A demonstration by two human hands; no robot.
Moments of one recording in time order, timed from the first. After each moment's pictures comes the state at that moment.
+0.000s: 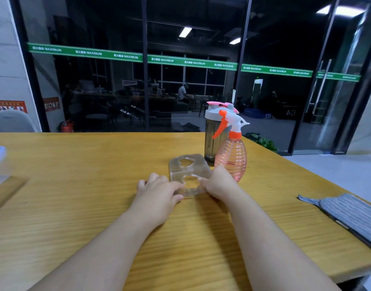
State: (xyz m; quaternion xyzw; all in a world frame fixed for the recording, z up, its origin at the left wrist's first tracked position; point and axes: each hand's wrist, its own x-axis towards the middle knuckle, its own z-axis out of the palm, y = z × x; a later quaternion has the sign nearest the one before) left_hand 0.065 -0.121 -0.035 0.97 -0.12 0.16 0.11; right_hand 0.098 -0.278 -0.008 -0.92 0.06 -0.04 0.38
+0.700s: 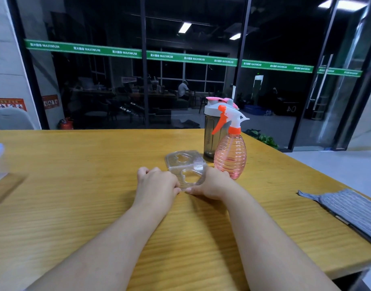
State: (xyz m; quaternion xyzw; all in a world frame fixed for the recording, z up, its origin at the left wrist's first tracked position) left_hand 0.069 -0.130 -0.029 0.97 -0.08 0.23 0.04; right_hand 0.094 -0.277 -0.011 -0.98 0.00 0.02 0.21
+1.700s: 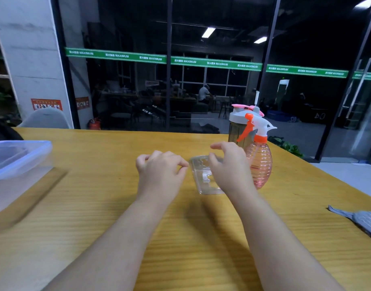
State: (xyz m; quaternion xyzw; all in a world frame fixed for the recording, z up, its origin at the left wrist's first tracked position) left_hand 0.042 -0.094 0.003 0.91 -0.03 0.38 0.18; right_hand 0.072 -0.241 0.022 -0.89 -0.10 -0.30 0.33
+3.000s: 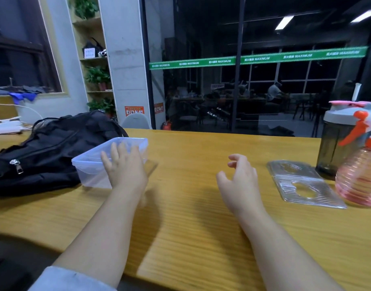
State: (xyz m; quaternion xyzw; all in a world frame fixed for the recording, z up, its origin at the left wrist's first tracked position) left_hand -0.013 0.100 0.002 0.87 0.36 0.32 -0.05; right_hand 0.040 -0.114 -0.015 -0.84 -0.18 -0.16 0.49
